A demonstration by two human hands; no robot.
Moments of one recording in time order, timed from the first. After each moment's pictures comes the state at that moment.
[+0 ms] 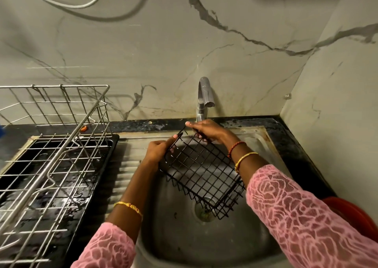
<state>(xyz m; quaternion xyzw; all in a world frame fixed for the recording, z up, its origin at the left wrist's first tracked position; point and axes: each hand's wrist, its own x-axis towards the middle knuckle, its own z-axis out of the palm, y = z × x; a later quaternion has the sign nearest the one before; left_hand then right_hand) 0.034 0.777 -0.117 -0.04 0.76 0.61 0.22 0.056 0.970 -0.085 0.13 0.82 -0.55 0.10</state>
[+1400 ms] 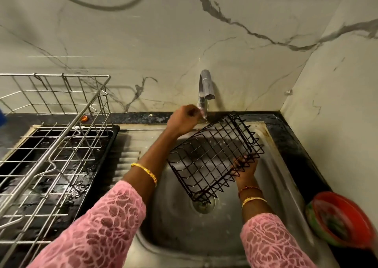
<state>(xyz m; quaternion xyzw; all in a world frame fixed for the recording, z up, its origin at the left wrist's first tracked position) 0.031 0.848 -0.065 0.25 0.85 0.43 0.14 0.176 0.999 -0.186 0.45 0.24 -0.86 -0.09</state>
